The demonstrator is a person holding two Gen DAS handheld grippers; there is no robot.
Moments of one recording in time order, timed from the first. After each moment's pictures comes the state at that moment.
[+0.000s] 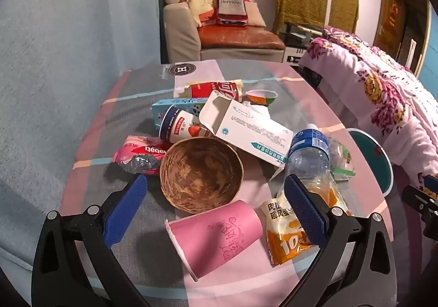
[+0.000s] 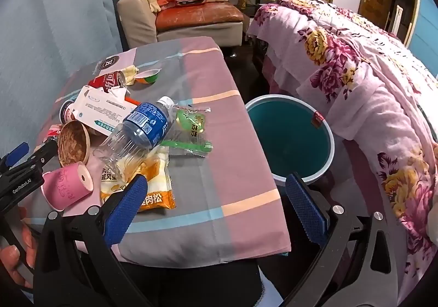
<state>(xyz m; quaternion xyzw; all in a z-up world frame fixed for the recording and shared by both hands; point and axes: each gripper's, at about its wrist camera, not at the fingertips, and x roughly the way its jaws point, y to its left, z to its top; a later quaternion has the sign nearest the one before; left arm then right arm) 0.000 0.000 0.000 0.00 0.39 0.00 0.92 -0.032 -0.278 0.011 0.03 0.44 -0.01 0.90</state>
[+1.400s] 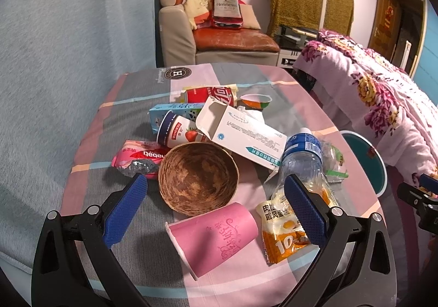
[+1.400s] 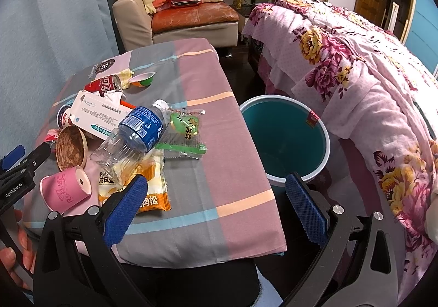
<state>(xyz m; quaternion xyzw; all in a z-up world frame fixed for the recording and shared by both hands) -0.004 -0.003 0.011 0.00 0.38 -0.01 0.93 -0.031 -0.285 0.016 0.03 0.44 -0.02 0.90</state>
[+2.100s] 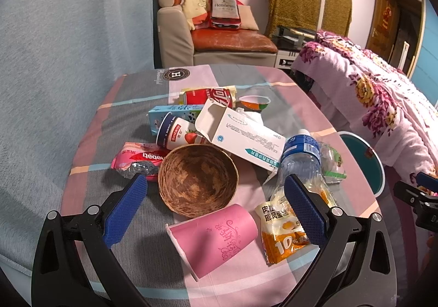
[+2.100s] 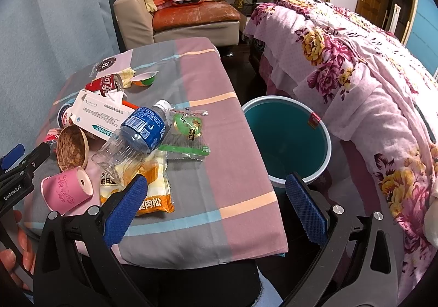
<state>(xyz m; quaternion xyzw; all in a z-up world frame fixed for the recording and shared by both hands) -0.005 -0.008 0.017 0.00 0.38 -0.01 0.93 -0.026 -0.280 0.017 0.03 0.45 -0.02 0.89</state>
